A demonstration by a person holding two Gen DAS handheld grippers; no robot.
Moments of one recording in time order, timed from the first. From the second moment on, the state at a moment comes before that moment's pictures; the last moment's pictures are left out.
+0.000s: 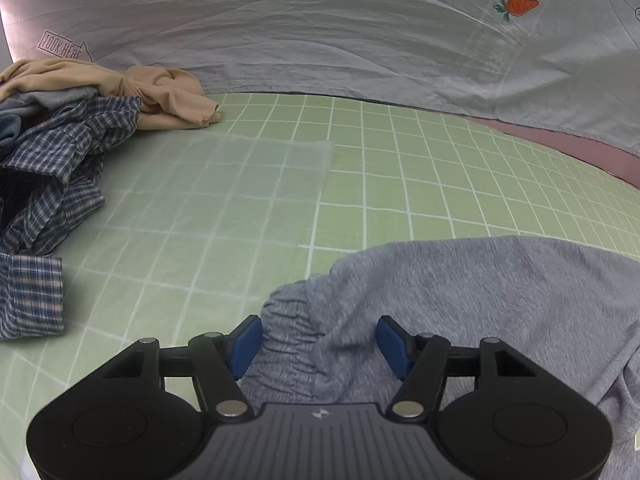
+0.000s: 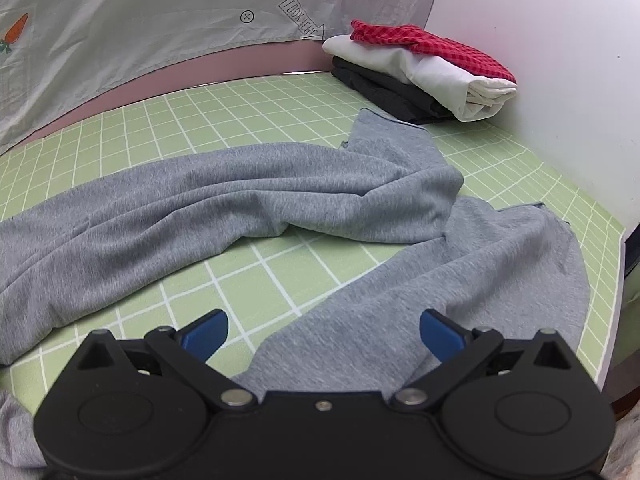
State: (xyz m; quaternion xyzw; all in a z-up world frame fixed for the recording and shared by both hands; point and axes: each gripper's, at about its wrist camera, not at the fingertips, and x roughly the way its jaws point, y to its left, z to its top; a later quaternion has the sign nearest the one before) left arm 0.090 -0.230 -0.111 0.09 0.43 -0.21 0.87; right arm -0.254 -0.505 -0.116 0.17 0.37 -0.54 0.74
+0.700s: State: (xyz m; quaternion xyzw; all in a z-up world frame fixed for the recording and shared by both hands) left arm 0.171 -0.154 -0.051 0.06 0.38 -0.12 0.92; right arm -0.257 -0.495 -0.110 0.16 0.37 -0.55 0.74
